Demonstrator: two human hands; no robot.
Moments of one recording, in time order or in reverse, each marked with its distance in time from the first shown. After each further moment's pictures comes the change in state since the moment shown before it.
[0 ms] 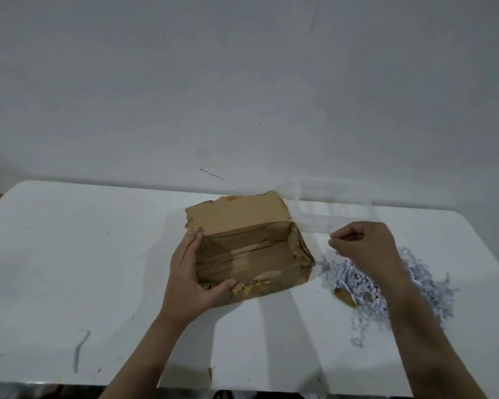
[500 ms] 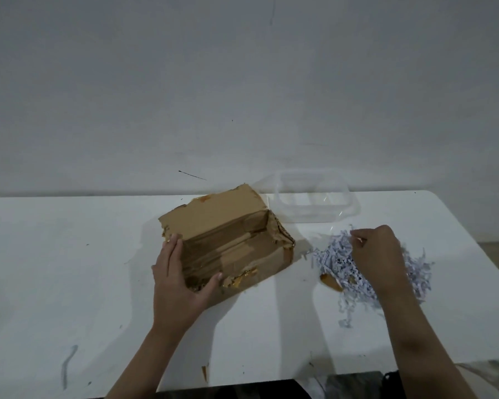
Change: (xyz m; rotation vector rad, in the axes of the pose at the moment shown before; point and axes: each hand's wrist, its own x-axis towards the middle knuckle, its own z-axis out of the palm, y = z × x) left_hand -0.011 0.008 0.007 0.128 0.048 -0.095; right_hand -0.003 0.068 -0.012 -0.397 0.298 0.008
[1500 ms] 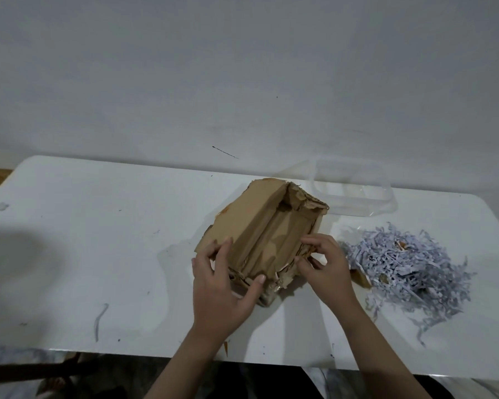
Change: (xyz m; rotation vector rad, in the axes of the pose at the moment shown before) left_hand -0.040 0.028 0.005 -0.057 0.043 0.006; right_hand -0.079 -0.061 0.078 0.690 -0.314 -0.165
